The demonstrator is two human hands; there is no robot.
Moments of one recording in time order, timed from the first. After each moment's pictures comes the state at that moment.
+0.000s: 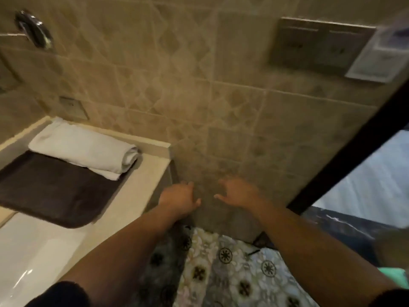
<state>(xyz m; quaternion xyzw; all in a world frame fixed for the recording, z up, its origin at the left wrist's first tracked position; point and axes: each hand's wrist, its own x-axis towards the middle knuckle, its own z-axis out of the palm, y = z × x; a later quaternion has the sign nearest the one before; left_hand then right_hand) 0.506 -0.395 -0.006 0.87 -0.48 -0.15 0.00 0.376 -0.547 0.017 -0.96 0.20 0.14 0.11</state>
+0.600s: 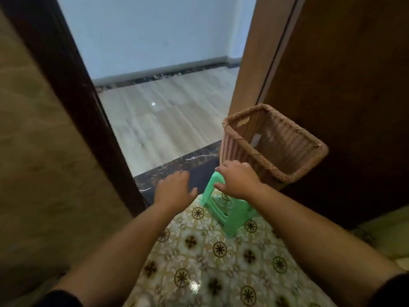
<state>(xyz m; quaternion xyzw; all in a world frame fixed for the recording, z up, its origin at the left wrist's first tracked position) -0.003 -0.625 -0.020 0.63 -0.76 -0.11 0.07 -0.209 -0.644 0.025 -0.82 0.57 0.05 0.01</state>
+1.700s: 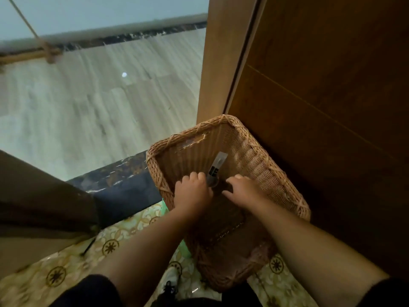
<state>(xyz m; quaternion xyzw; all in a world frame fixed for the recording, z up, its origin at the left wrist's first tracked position) -0.346 -0.916 -0.110 0.68 -0.71 -0.20 0.06 -0.526 -0.944 -0.125 -0.73 0.64 0.08 0.22</state>
